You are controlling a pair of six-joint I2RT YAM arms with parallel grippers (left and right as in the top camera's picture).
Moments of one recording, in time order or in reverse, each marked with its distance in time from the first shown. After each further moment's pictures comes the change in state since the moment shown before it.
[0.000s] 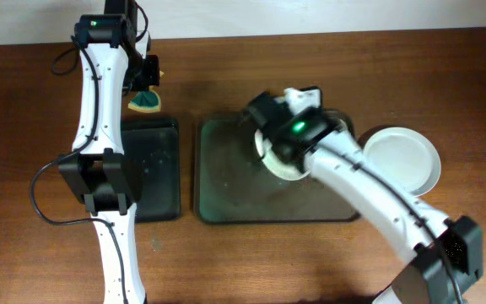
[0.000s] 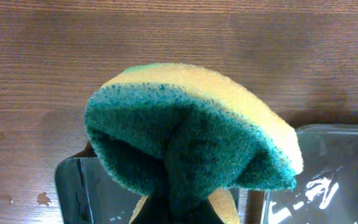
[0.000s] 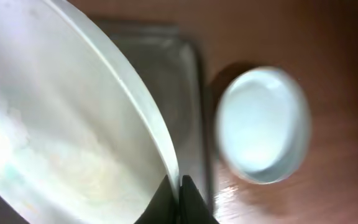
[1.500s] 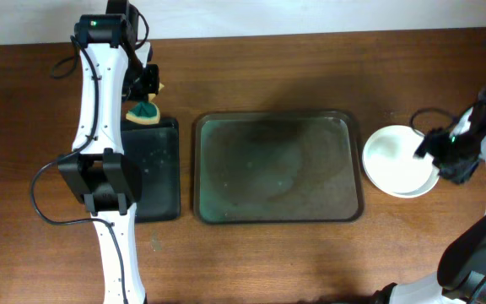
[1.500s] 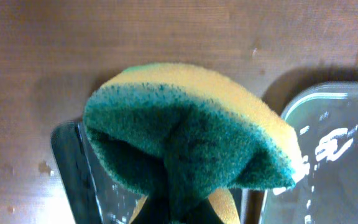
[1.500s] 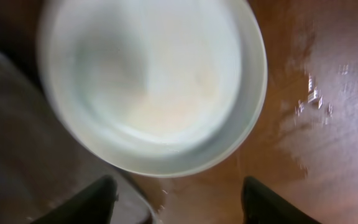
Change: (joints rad) left arm 0.000 0.000 0.000 -0.121 0.000 0.024; right arm -1.031 -0.018 -0.135 0.049 -0.712 -0.315
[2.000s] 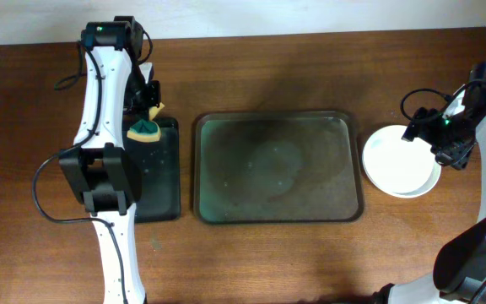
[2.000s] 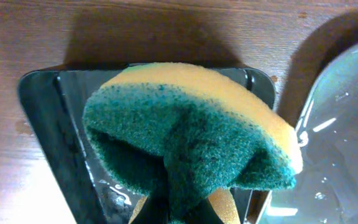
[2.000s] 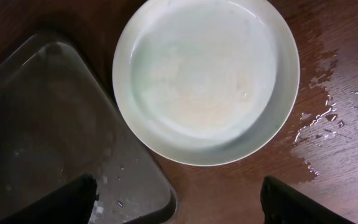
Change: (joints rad) left arm 0.002 -0.008 -0.118 -0.059 -0.016 -0.049; right arm 0.089 -0.006 0.119 -0.074 -0.007 -0.002
